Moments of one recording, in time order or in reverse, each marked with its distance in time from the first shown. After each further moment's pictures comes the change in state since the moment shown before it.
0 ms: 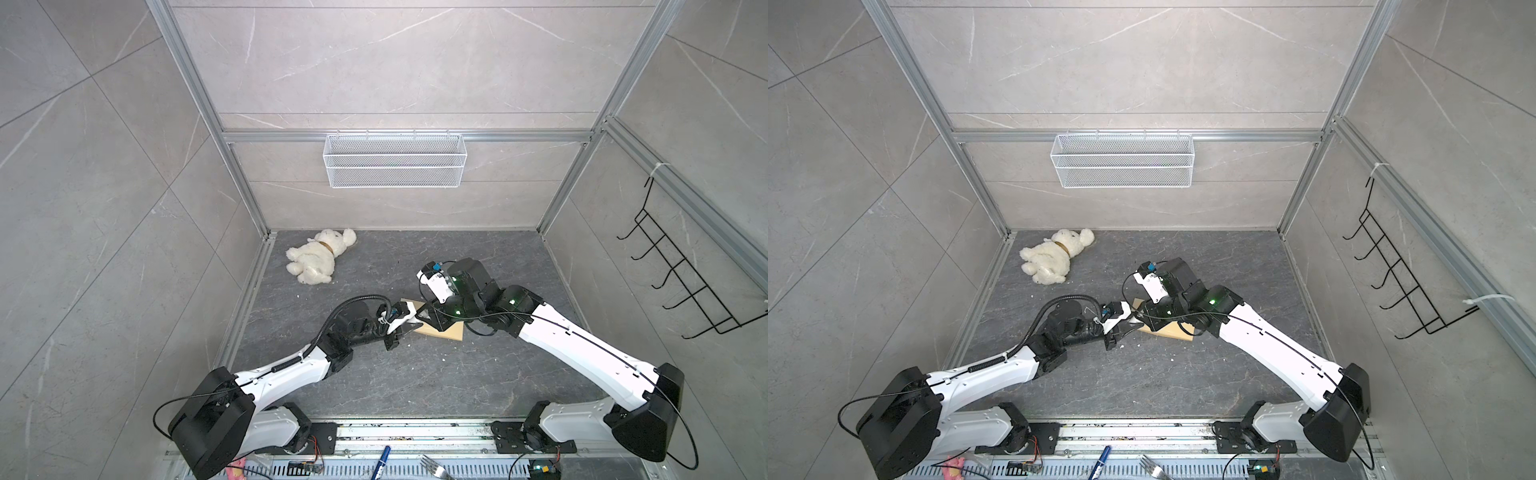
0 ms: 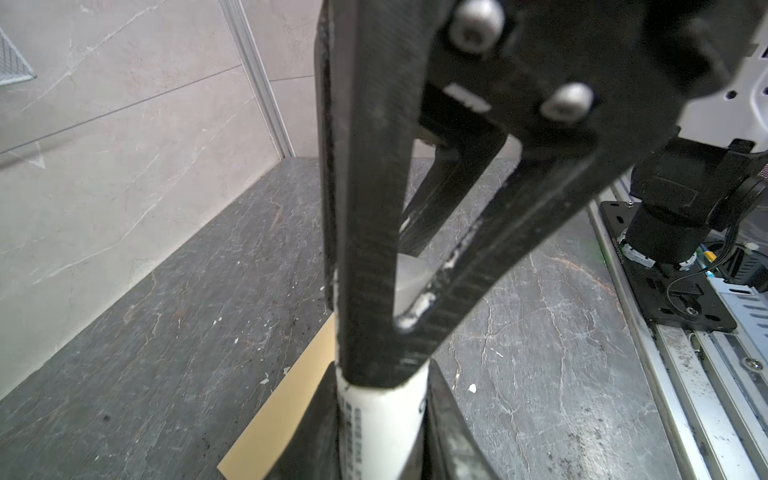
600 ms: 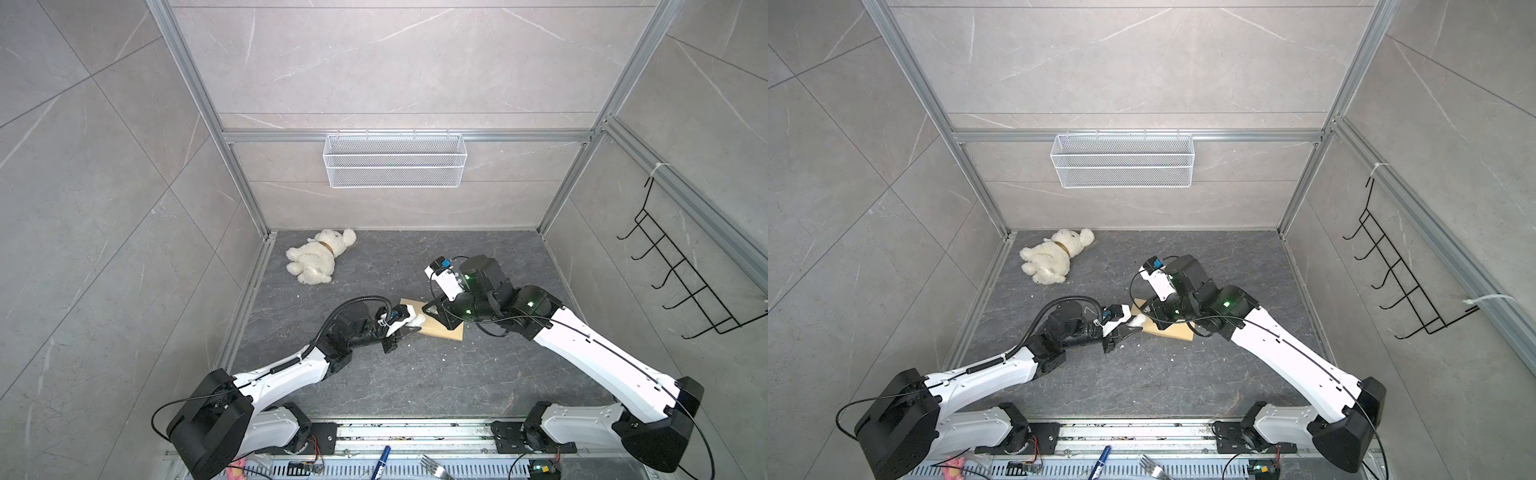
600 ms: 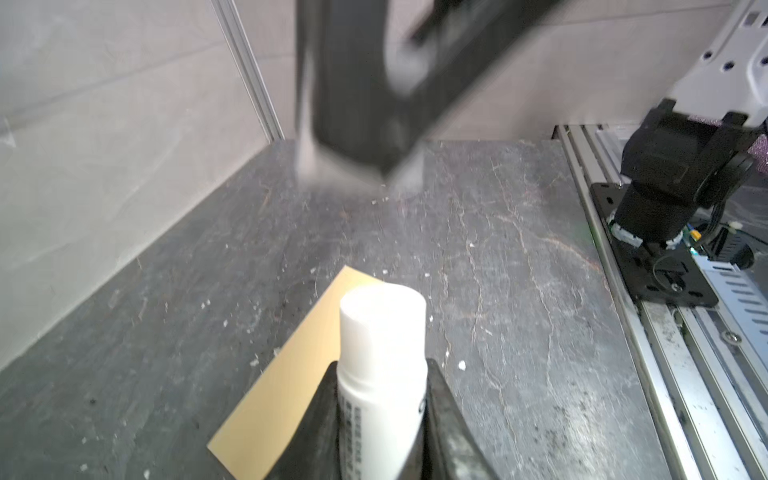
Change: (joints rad) left arm 0.000 -0.012 -0.031 -0.082 -0.005 0.017; right arm -0.009 -0.072 0.045 -0.044 0.065 -0.050
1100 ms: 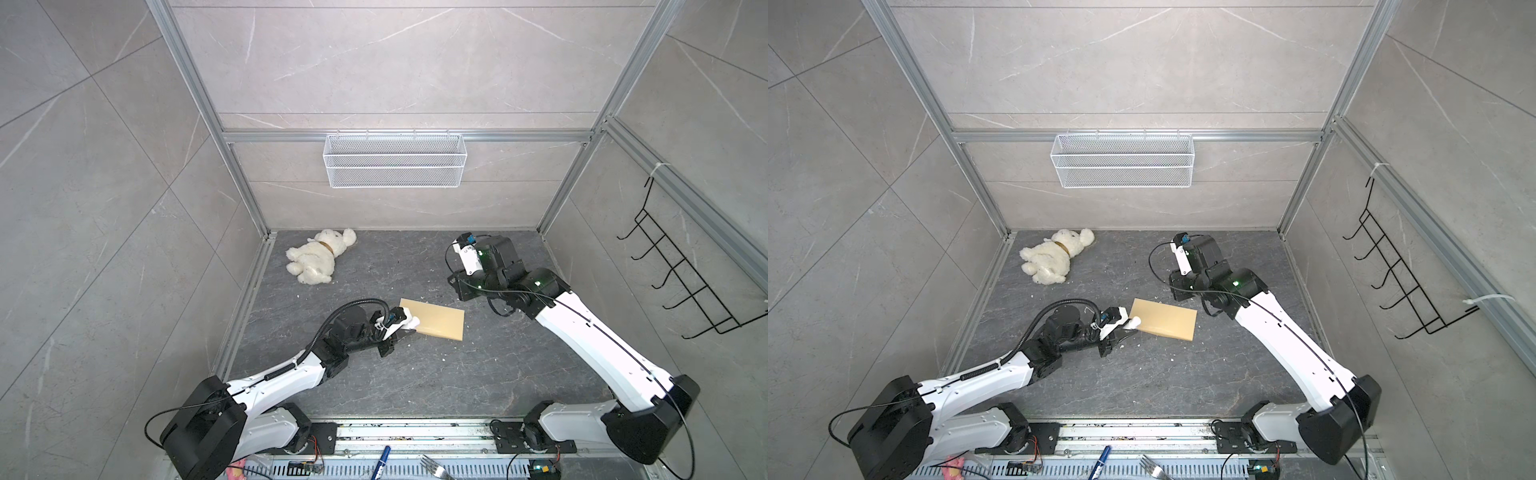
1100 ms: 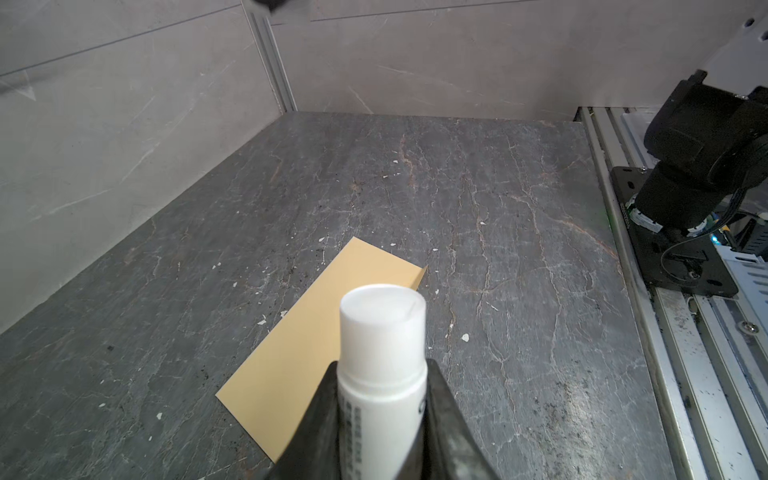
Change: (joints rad) left arm 0.000 -0.058 -0.024 -0.021 -0.065 -0.030; right arm -0.231 0.119 0.075 -0.048 0.207 0.001
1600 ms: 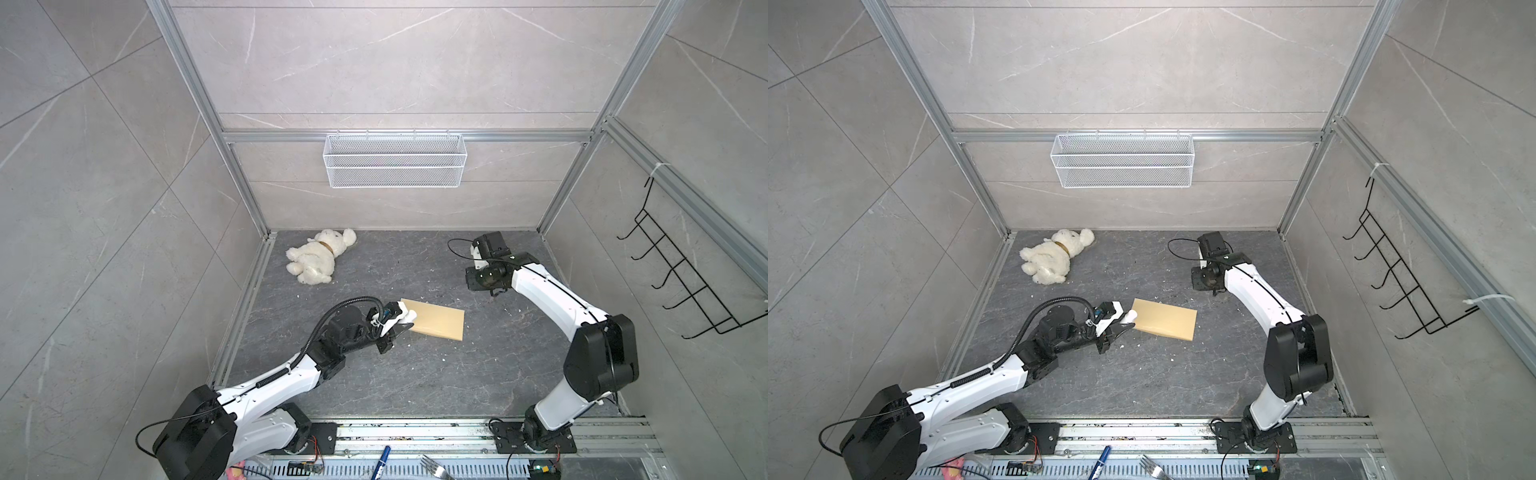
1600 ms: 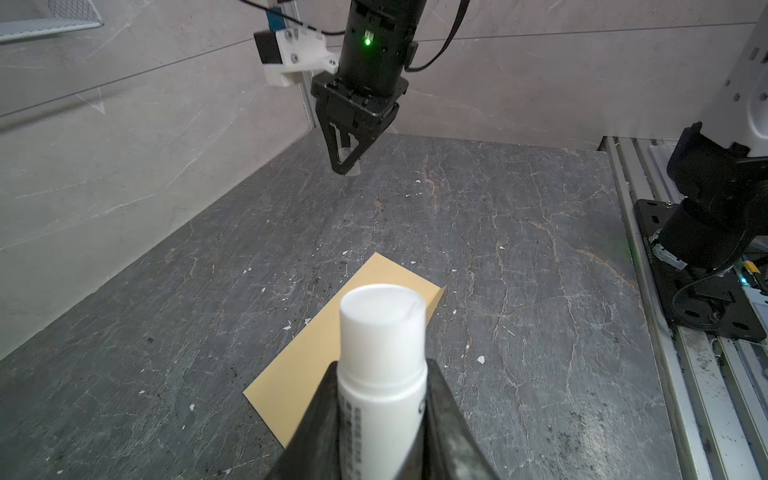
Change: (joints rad) left arm 0.000 -0.056 0.000 0.000 -0.065 -0.055; right arm -0.253 0.328 -0.029 0.076 0.038 0.000
